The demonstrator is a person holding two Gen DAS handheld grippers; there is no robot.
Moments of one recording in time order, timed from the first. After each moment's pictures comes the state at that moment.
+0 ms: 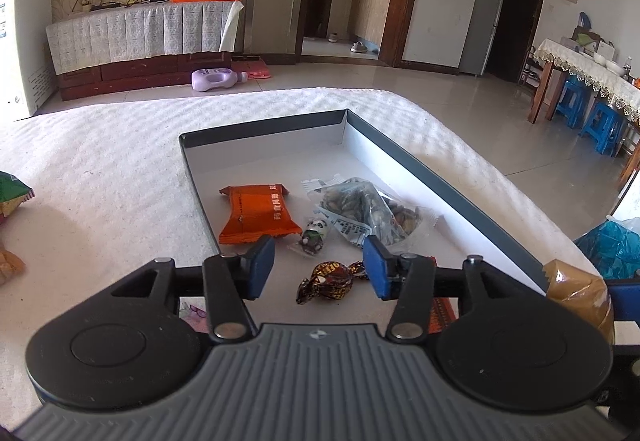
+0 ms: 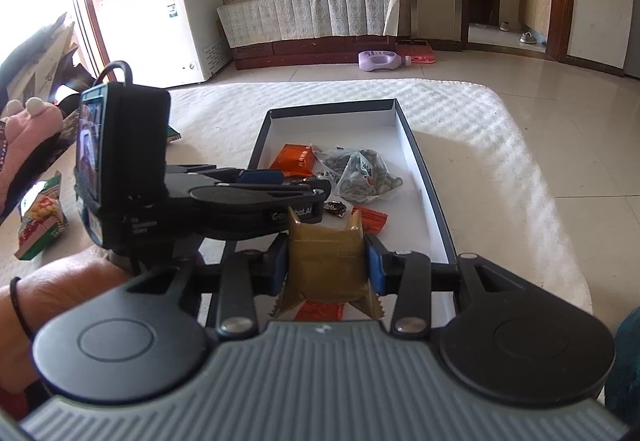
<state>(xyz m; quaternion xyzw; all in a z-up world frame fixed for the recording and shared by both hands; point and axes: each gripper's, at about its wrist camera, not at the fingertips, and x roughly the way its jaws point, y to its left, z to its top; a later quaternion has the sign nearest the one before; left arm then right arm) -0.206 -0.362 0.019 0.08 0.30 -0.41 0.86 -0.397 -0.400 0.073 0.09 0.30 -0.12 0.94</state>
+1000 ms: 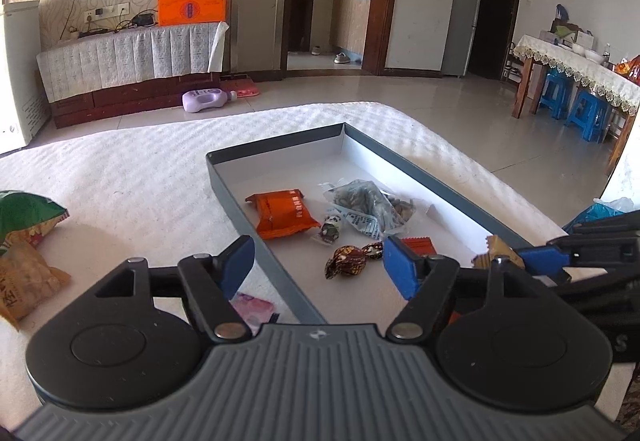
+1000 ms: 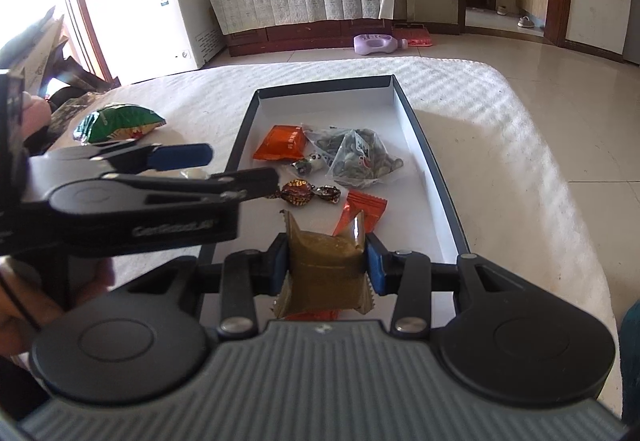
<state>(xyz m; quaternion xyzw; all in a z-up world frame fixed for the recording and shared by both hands) -0.223 -0.310 0.041 0.09 0.27 -0.43 0.86 -0.375 -0.411 0.050 0.10 0.32 -0.13 0.93</state>
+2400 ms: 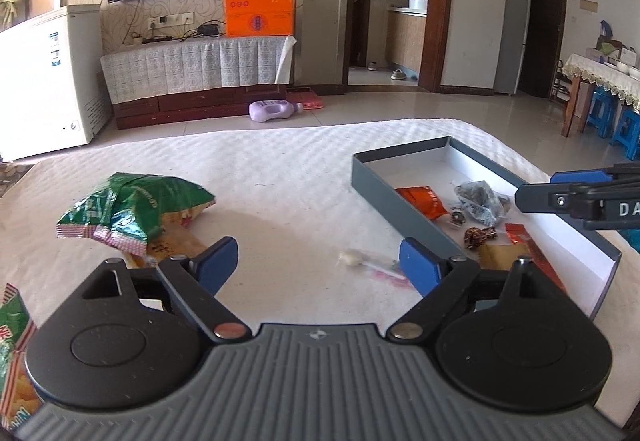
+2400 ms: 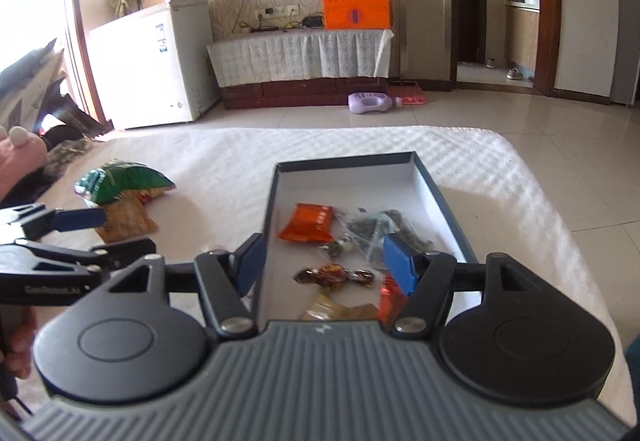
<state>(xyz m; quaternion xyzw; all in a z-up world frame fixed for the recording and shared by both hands) -0.200 -0.185 0.062 0.09 0.25 -0.35 0.90 -0.349 -0.371 0.078 0.07 0.23 -0.14 0.96</state>
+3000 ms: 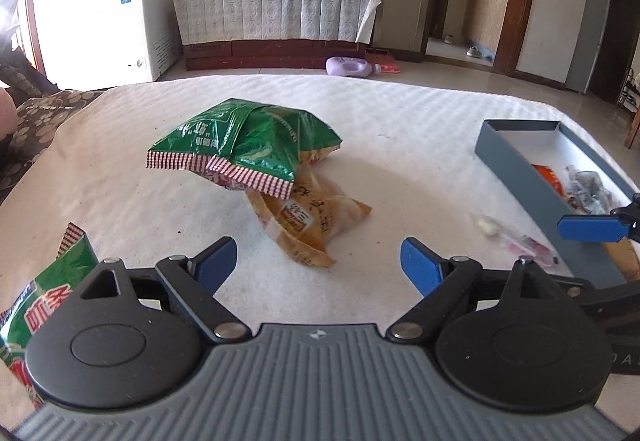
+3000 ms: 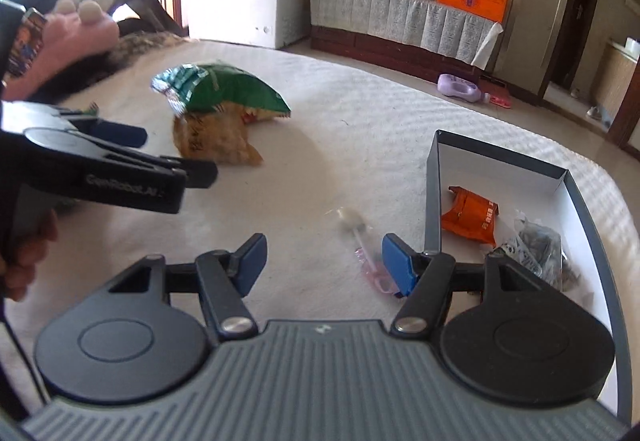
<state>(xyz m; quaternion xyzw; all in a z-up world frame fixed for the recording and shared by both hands) -0.136 -0.137 0.032 0.07 0.33 -0.24 0.91 -0.263 -0.284 0.036 -0.05 0.33 -0.04 0.94</state>
